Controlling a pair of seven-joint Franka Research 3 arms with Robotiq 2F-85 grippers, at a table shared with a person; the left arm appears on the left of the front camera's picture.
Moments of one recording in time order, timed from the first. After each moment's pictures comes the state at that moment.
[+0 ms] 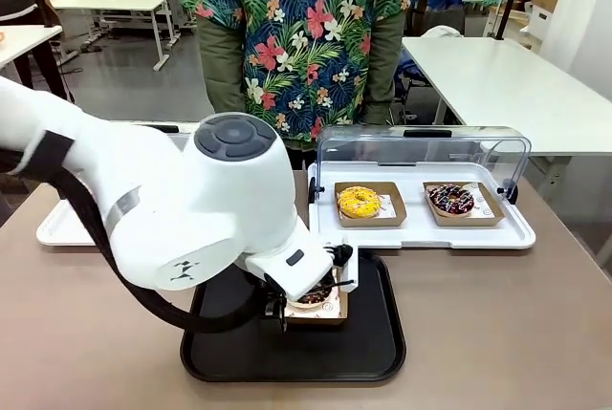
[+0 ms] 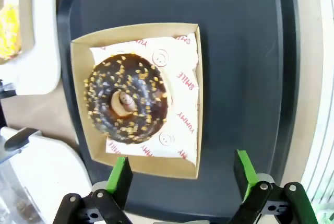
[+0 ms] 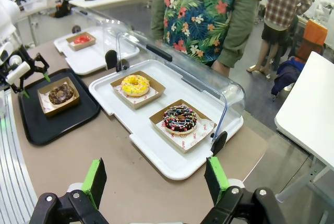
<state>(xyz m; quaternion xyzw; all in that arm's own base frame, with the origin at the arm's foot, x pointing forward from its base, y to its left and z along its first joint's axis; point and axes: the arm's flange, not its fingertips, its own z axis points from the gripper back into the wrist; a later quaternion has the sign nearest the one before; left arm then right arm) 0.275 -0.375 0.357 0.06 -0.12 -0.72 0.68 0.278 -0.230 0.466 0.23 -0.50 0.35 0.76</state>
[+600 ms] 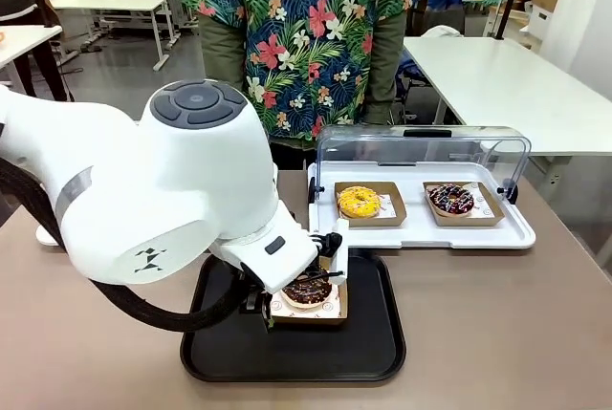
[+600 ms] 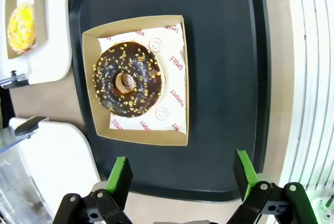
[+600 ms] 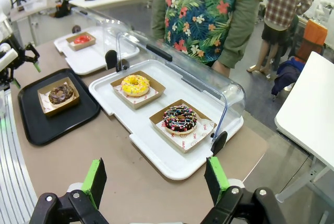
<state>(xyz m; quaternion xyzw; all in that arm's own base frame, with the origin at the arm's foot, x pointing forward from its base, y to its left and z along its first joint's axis) 0.256 -0.357 0.393 0.06 -0.13 -0.72 0.68 0.278 -0.230 0.466 0.23 -0.50 0.35 0.76</state>
